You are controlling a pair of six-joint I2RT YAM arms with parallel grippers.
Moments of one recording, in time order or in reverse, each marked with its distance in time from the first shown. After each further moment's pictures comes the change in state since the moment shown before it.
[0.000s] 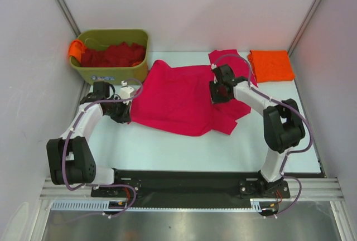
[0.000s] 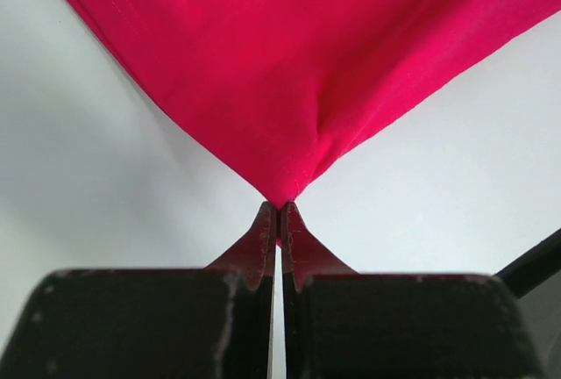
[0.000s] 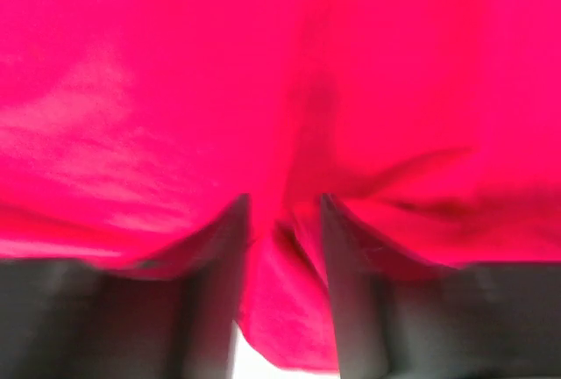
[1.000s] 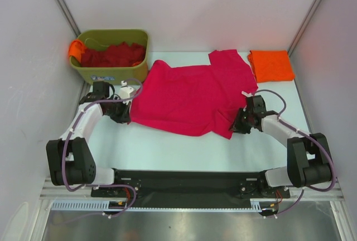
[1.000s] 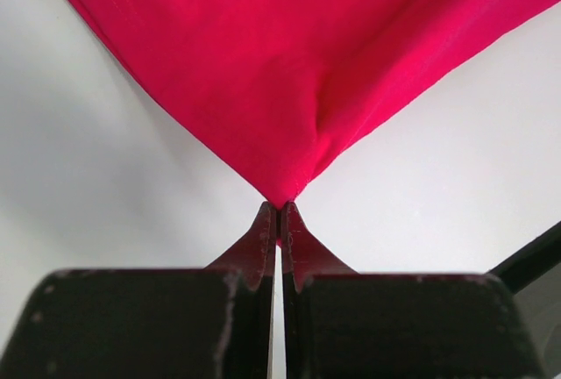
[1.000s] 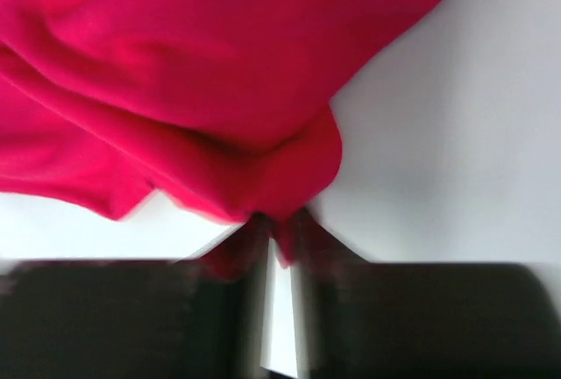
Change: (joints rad) left arm 0.000 -0.006 0.005 -0.011 -0.004 -0.002; right arm -0.234 -0.426 -0.648 0.180 -0.241 0.335
